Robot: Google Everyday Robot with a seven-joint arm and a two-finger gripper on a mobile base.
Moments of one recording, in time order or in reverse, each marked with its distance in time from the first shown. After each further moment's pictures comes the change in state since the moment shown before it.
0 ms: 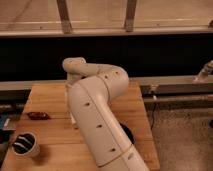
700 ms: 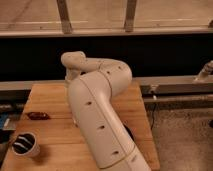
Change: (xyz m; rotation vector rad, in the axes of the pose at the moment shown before) arm -0.002 -0.002 -0.055 0.084 -0.082 0.000
